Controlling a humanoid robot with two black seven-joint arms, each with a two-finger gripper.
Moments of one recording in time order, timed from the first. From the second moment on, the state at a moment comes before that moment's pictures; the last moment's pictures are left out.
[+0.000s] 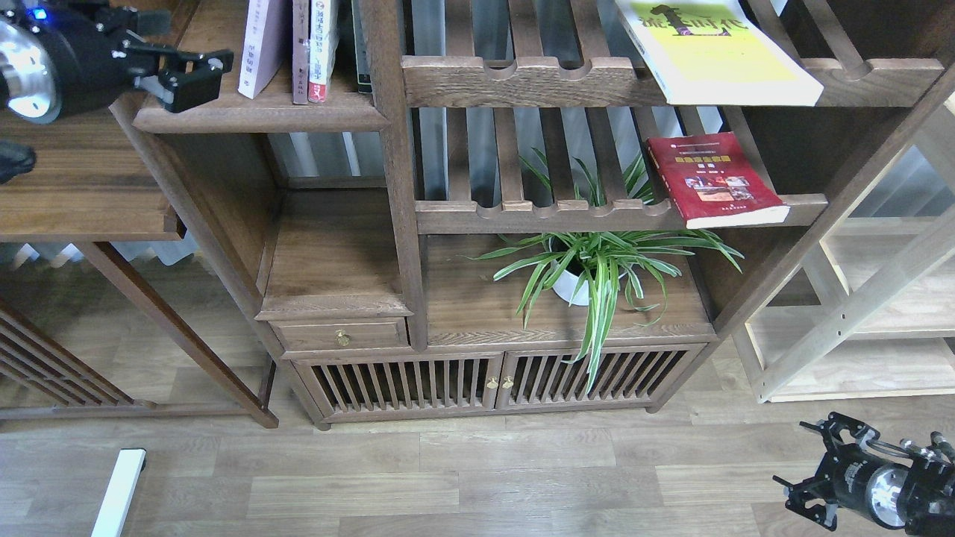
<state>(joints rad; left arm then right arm) -1.54 0.99 0.09 -1.47 0.04 0.01 0.22 0.52 -0.74 -0.51 0.76 -0.55 -0.18 0.49</state>
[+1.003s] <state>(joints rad) -1.01 1.13 0.09 -1.64 0.22 -0.12 0.06 0.49 -0.75 -0.51 0.76 -0.55 -0.19 0.49</state>
